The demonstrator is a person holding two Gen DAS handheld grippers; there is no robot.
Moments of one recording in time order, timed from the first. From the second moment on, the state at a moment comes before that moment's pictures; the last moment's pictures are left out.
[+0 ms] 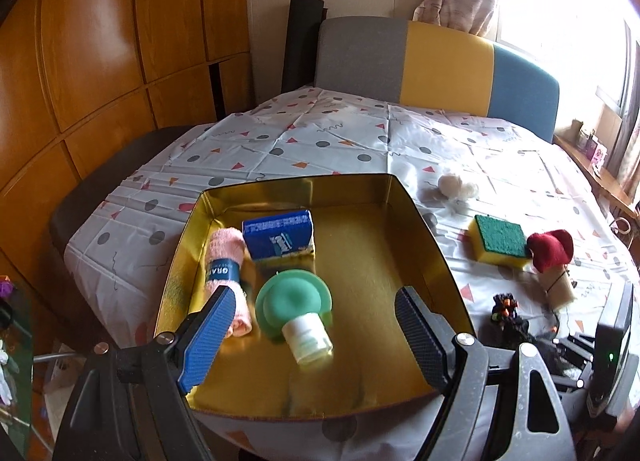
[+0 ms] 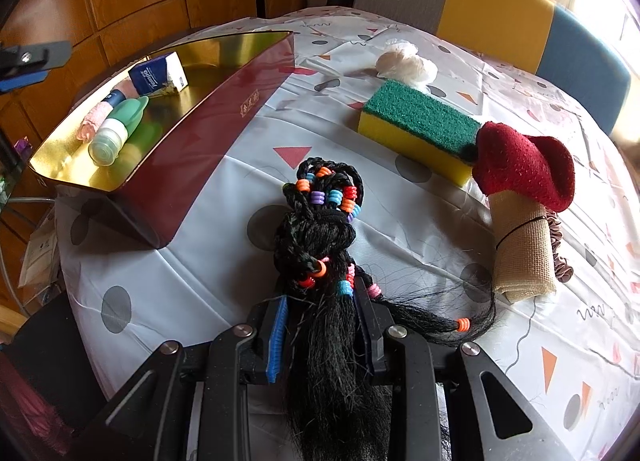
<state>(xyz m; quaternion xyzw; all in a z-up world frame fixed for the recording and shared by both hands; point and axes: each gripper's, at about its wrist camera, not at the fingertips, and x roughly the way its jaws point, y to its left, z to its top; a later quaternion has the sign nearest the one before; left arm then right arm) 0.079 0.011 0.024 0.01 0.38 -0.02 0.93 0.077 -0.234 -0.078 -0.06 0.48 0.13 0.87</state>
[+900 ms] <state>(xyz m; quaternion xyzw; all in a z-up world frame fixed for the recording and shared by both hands) 0.036 0.096 0.033 -0.02 0.34 0.08 0.94 0.077 -0.235 -0.069 0.07 0.49 0.09 0.87</state>
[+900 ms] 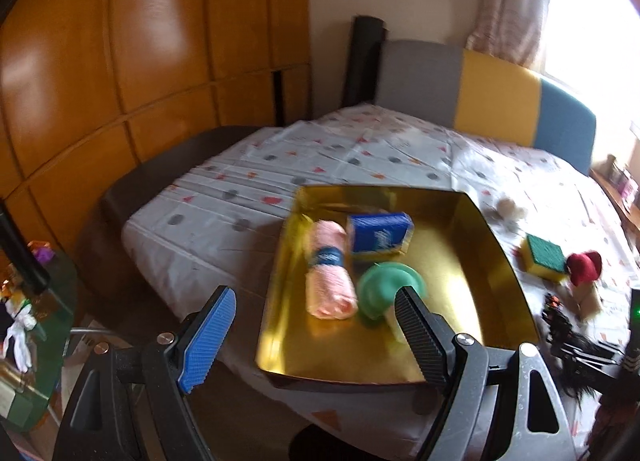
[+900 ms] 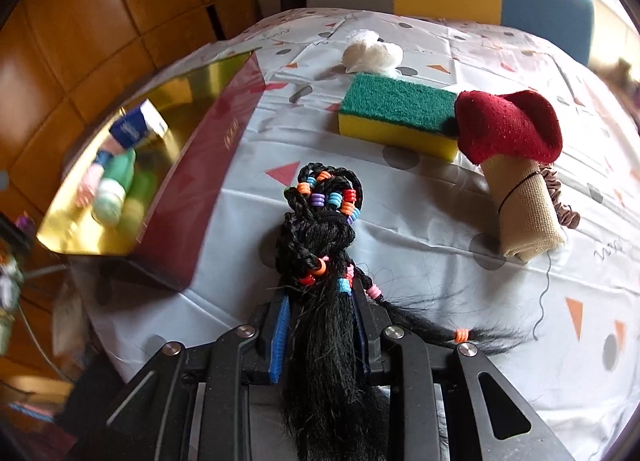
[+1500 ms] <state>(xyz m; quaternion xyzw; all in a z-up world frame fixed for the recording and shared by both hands) 0.012 0.174 0.057 -0.06 0.28 0.20 0.94 0.114 -0.154 0.023 0.08 0.41 0.16 0.90</state>
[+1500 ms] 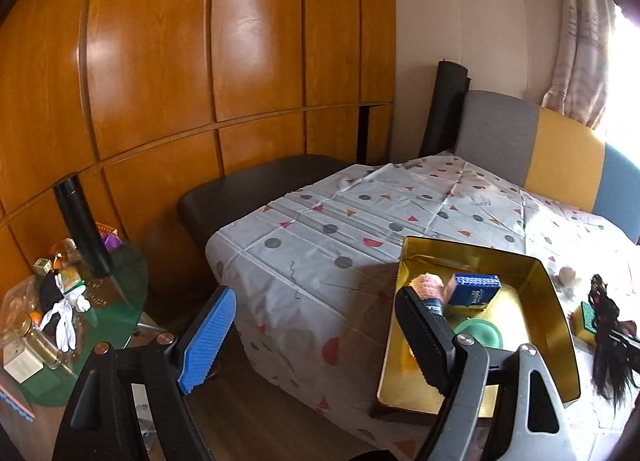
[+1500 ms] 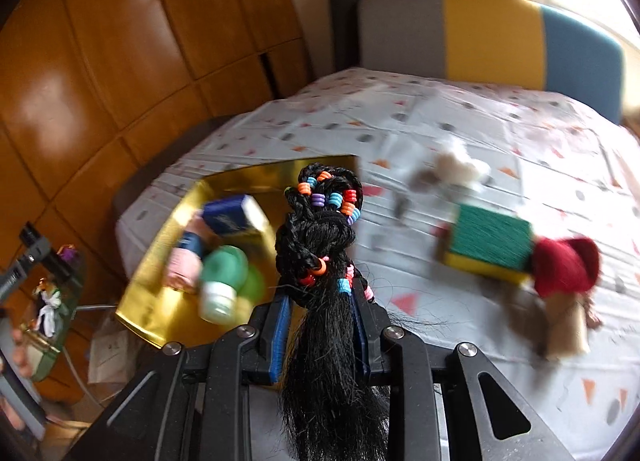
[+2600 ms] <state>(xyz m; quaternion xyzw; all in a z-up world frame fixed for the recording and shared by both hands) 0.016 0.199 0.032 -0.08 0.31 0.21 0.92 0.232 -0.035 -0.033 0.04 0.50 0.14 0.86</state>
